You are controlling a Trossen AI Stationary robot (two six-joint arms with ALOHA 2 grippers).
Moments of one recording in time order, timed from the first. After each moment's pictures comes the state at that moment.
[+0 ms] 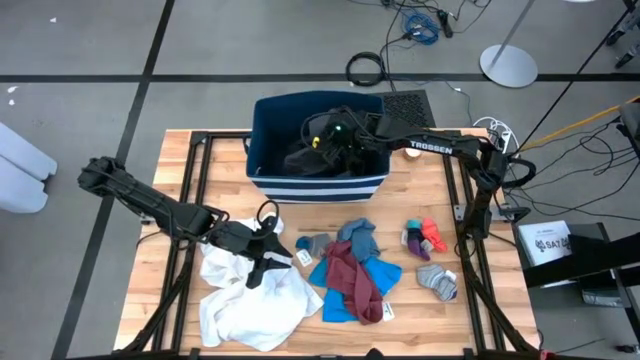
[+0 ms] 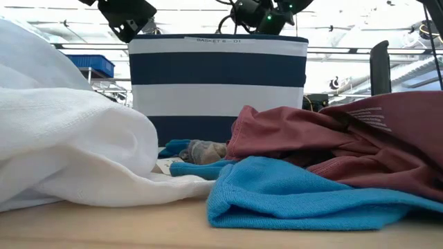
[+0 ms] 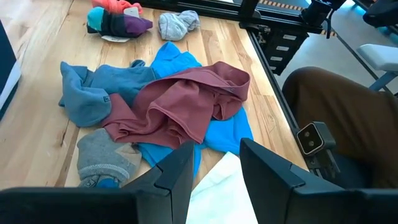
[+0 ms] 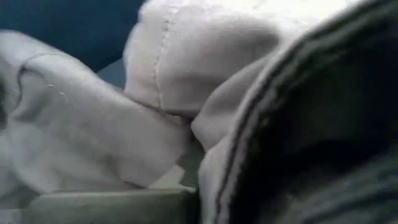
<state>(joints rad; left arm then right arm) -0.39 1.17 0.76 -0.07 -0.08 -0.31 -0.39 1.83 1.64 -0.68 0.27 0.19</state>
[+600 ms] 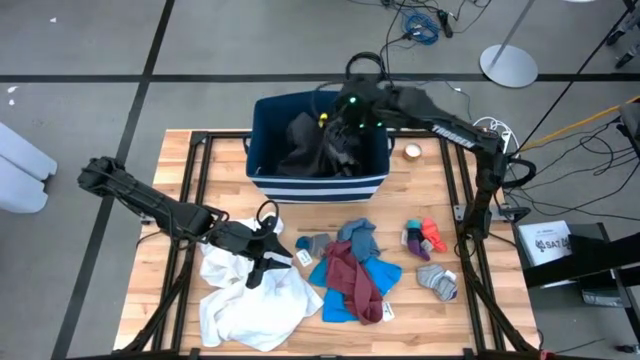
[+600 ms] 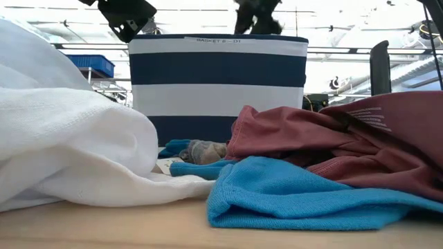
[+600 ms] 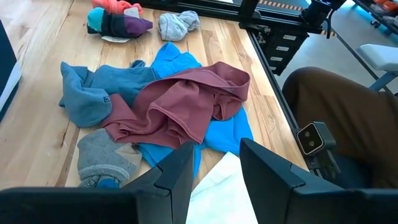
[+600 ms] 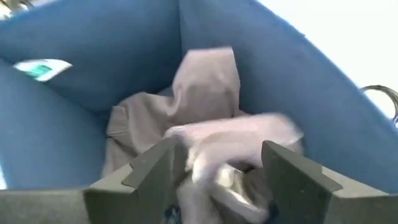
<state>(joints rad) -0.39 1.17 0.76 -0.07 -0.08 -0.31 -0.38 1.83 2.14 -1.13 0.15 0.20</state>
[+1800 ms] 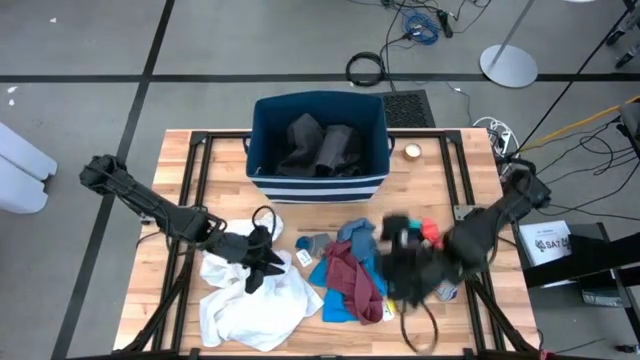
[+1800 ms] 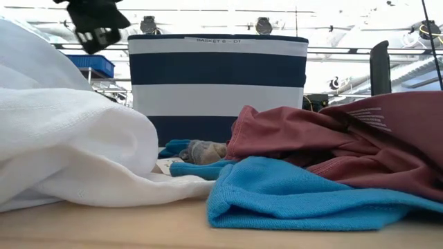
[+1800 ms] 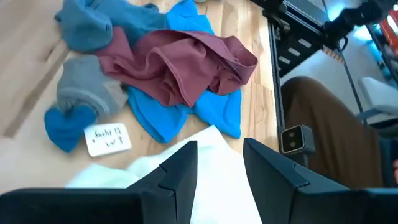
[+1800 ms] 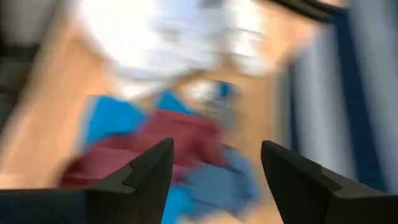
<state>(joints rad) -0.49 1.18 0.76 -0.17 -0.16 -0.73 0.64 1.57 1.61 -1.05 0.55 0.27</state>
